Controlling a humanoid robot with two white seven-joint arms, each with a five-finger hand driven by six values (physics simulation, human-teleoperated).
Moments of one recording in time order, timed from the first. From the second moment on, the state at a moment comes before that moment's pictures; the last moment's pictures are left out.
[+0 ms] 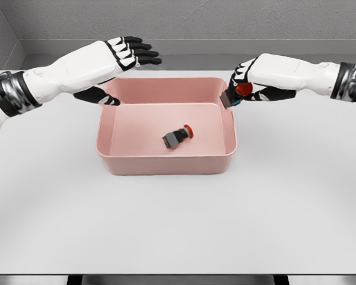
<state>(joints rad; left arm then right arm) -0.68 0.71 -0.52 -1.59 -0.35 -0.61 -0.28 -0.95 -0.85 0.90 -1.44 0.08 -0.61 0.40</state>
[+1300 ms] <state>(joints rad) -0.51 0.93 -0.41 -1.56 -0.28 -0.61 -0.27 -1.05 -0.51 0.93 -1.08 0.21 -0.61 0.42</state>
